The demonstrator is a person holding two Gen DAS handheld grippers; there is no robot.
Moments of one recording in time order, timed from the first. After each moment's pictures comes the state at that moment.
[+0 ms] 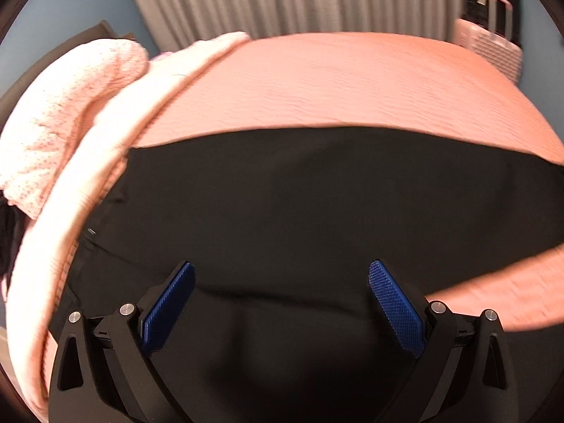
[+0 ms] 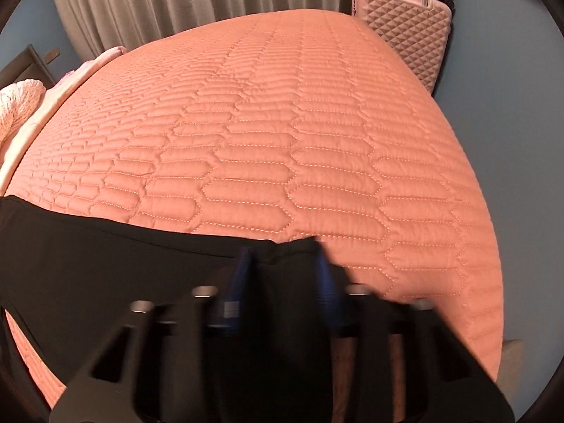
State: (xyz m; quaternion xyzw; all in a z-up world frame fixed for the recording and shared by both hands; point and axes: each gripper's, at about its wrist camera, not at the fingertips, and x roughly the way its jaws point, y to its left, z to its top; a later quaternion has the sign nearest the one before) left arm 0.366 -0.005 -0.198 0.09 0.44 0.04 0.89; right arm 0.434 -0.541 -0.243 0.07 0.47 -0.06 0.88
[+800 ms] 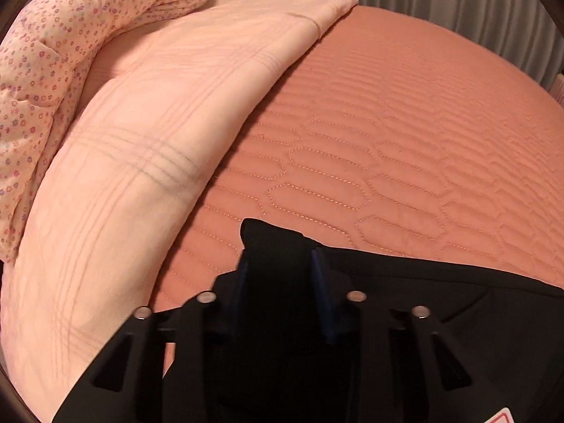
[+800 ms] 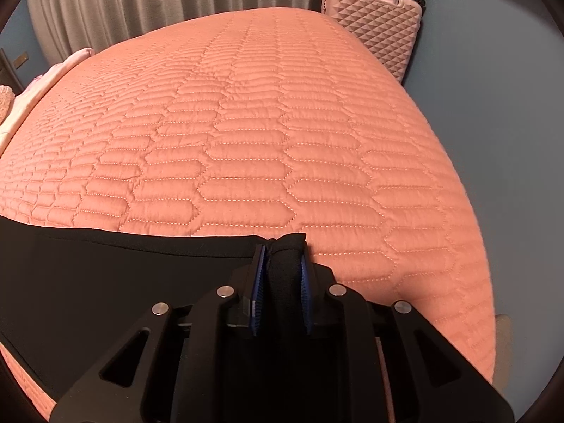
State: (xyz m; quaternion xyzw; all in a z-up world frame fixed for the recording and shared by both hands) left arm 0.615 0.273 -0.223 0.01 0.51 0.09 0.86; right arm 0.436 -0.517 -0.238 0.06 0.46 -0.15 0.87
